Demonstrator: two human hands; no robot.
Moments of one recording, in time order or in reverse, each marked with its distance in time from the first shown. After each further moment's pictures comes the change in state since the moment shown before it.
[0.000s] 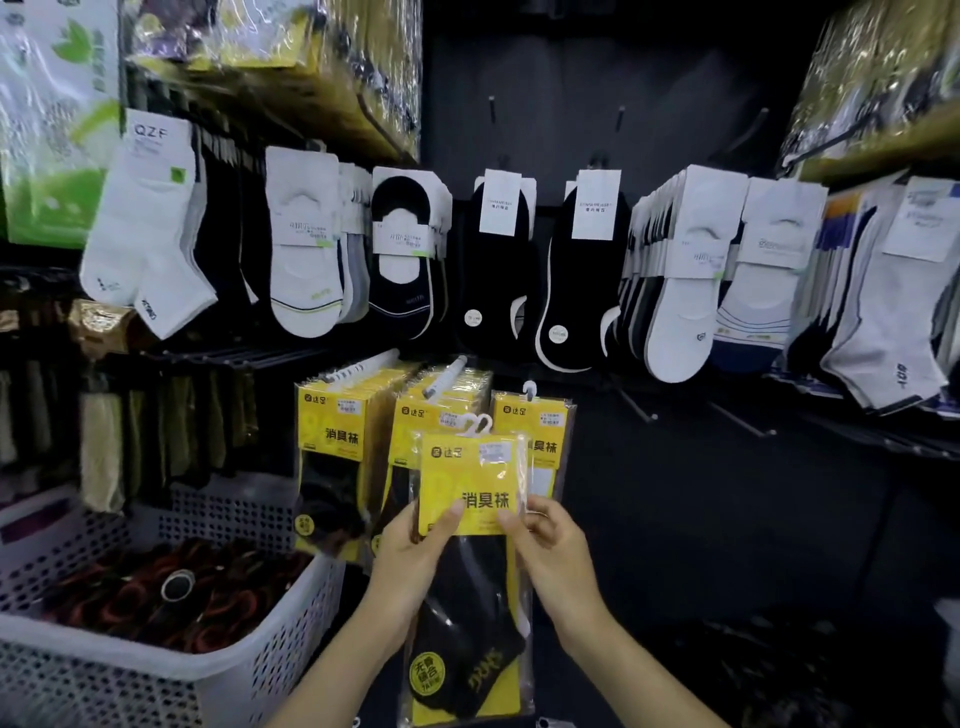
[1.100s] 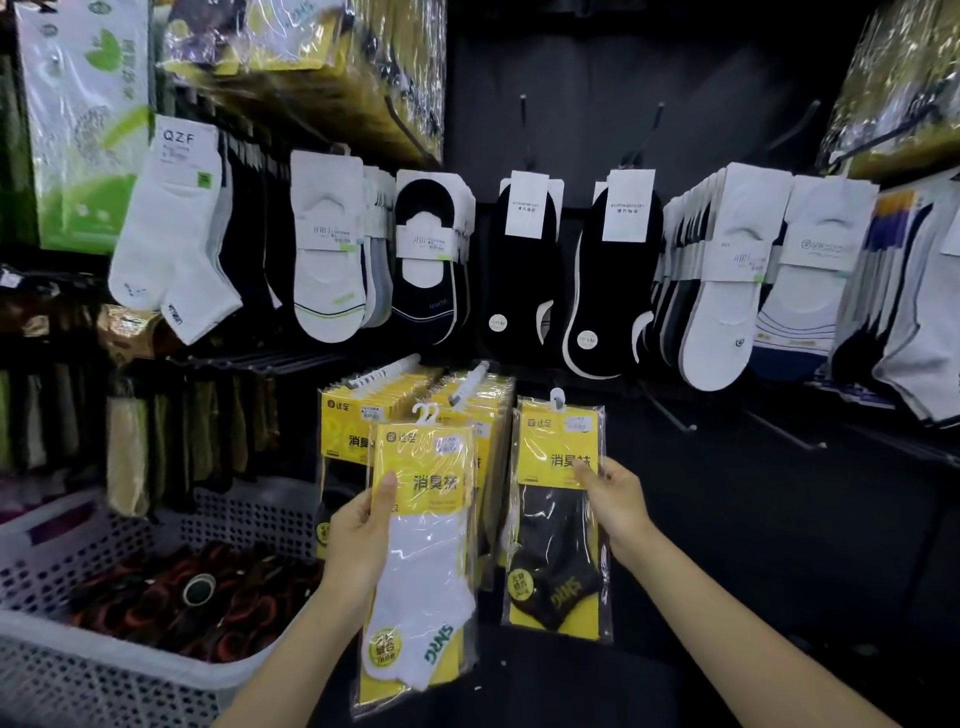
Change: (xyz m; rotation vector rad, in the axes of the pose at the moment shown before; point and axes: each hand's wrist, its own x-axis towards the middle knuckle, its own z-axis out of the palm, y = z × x) left_hand 0.039 0.001 -0.062 0.097 0.202 0.044; right_hand 0.100 0.004 -0.028 -0.070 0.161 0.101
